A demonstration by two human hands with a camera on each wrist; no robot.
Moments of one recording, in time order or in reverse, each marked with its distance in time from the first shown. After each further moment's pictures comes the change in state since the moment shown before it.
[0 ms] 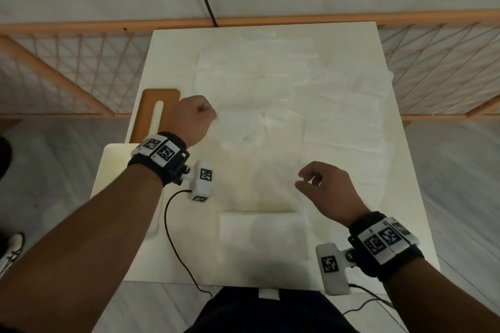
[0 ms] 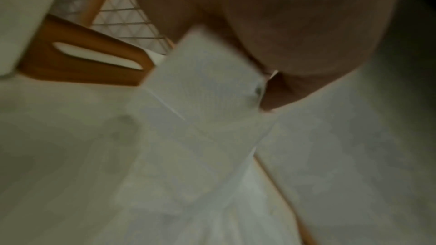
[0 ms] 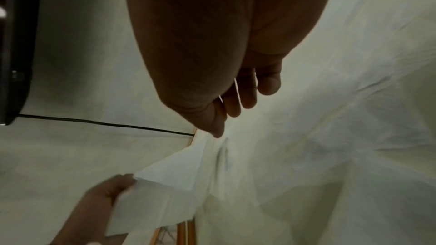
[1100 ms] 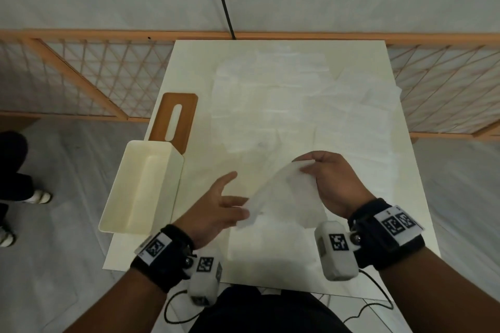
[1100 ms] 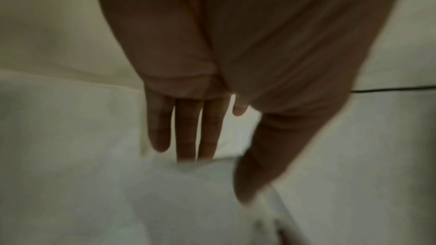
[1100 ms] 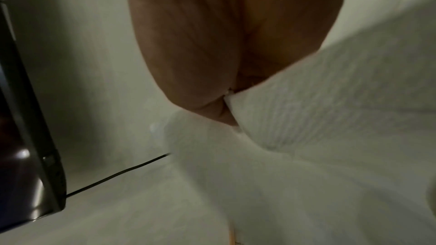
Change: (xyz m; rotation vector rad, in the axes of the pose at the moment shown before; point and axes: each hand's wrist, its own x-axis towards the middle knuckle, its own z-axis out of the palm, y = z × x) left_hand -0.157 -0.044 0.034 -0.887 -0.529 -0.420; right_hand 0.004 -0.060 -0.002 0.759 -0.137 0.208
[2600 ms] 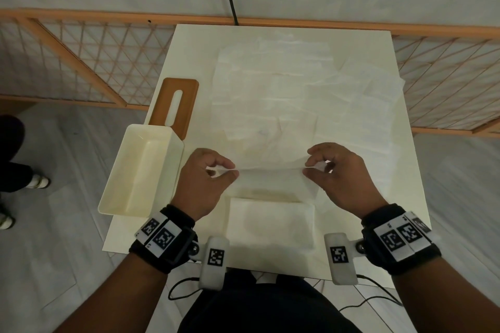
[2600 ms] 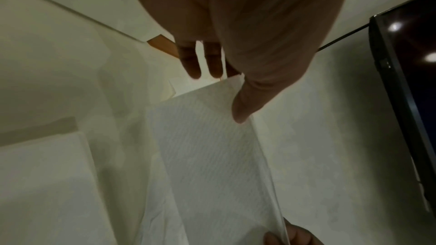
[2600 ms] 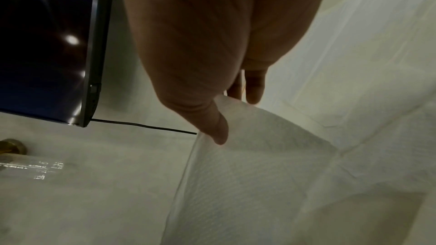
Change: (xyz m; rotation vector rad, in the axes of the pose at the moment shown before) left_hand -0.007 0.012 0.001 0.558 0.523 0.568; right_hand -0.017 0.022 -0.027 -0.654 0.108 -0.467
